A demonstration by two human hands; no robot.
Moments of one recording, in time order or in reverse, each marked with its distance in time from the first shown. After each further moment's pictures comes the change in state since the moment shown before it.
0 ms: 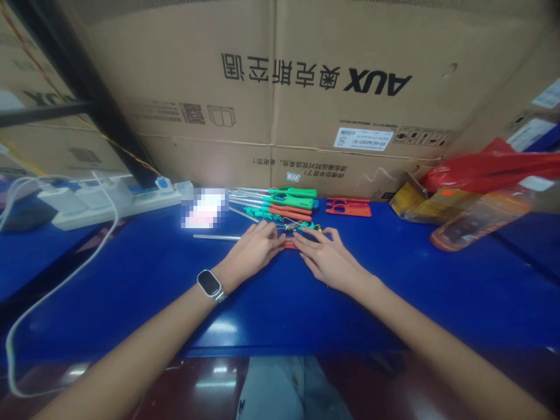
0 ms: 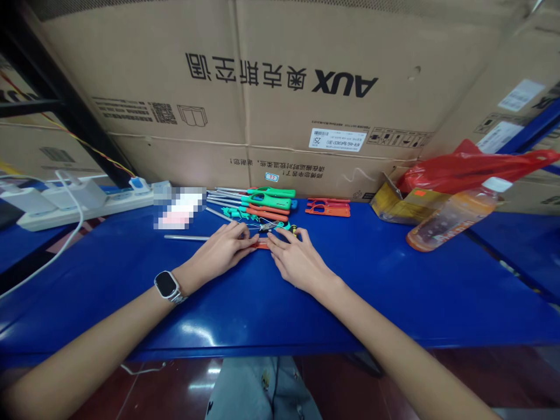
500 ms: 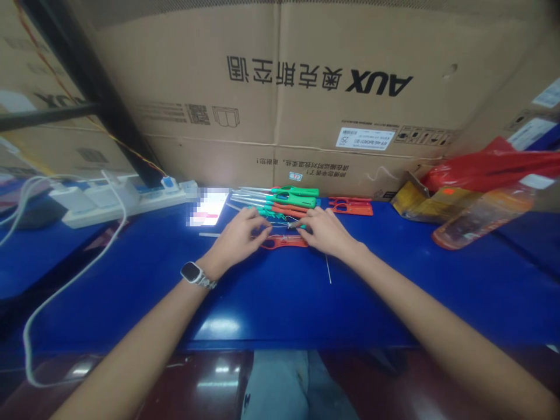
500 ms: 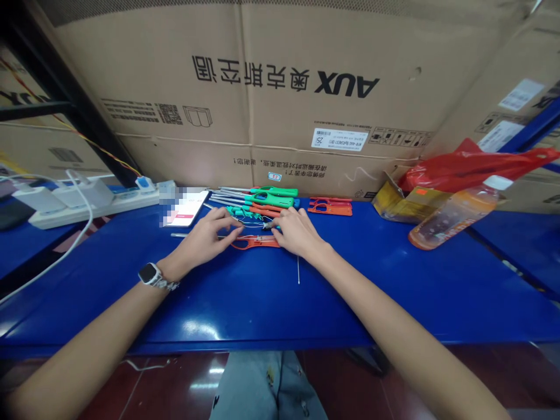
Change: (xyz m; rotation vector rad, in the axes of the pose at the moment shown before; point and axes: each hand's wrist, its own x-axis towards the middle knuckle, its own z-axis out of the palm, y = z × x) left_hand -0.011 -0.026 -0.017 -0.238 0.184 -0.186; right_hand 0.047 0.023 -0.004 0.088 0.003 0.184
